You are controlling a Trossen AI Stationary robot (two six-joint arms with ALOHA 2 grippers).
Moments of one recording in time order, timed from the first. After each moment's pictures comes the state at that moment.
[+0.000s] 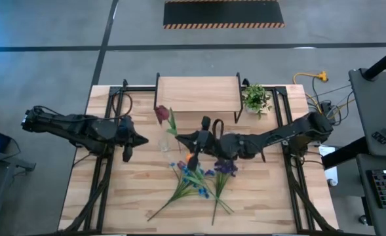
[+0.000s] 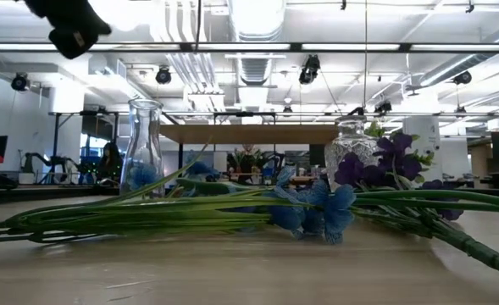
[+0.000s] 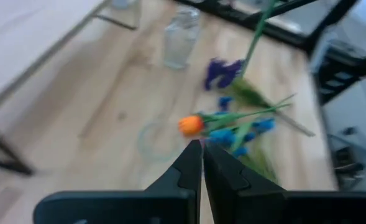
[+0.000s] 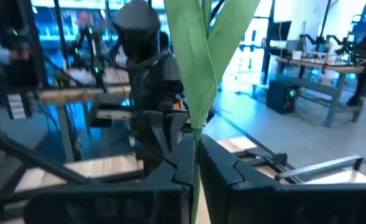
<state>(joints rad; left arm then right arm) -0.24 0.64 0.78 -0.69 -0.26 -0.49 0.25 1.72 1.29 0.47 0.55 0.03</state>
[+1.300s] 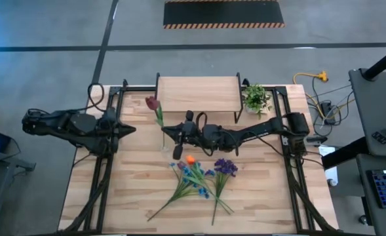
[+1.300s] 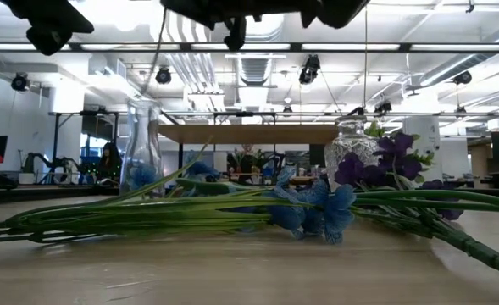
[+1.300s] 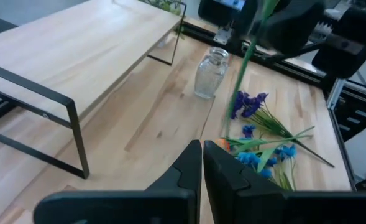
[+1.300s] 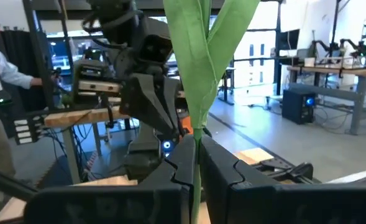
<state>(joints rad) -0.24 0.48 0.78 -0.80 -0.40 -0.48 0.09 1.96 1.35 0.73 0.36 0.08</state>
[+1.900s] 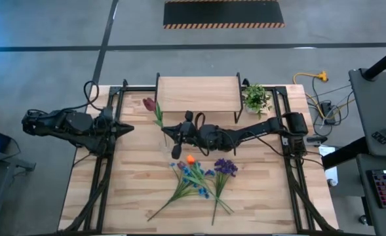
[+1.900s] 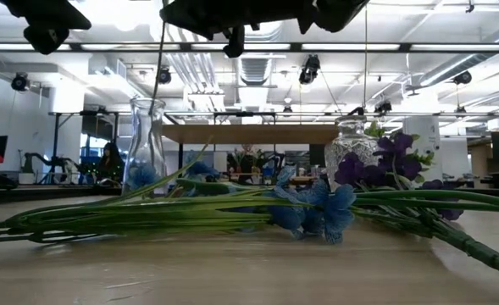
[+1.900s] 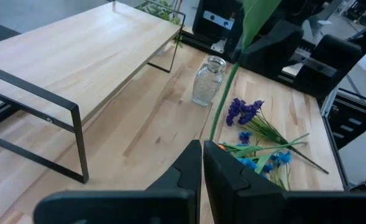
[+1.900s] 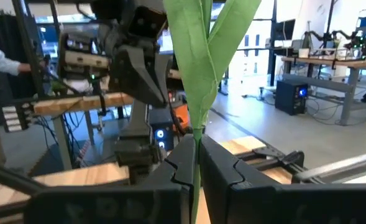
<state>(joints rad) -0.24 0.45 0.78 -0.80 -0.40 -0.48 0.08 1.97 1.35 0.68 0.37 0.07</state>
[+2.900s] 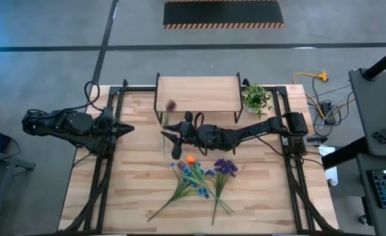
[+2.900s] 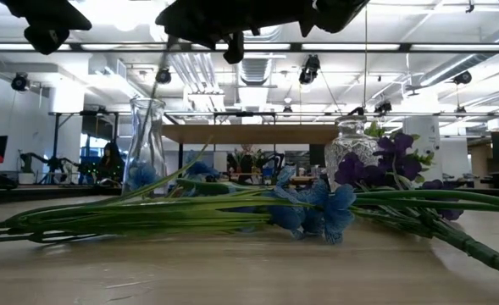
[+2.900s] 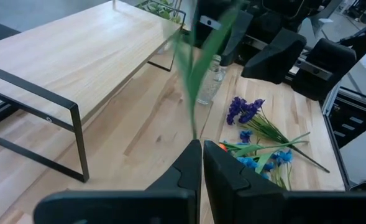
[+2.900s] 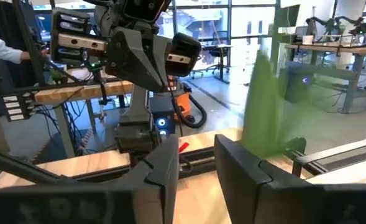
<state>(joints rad) -0.24 0.46 0.78 -0.81 -0.40 -0.48 0.08 1.97 1.35 0.63 0.34 0.10</state>
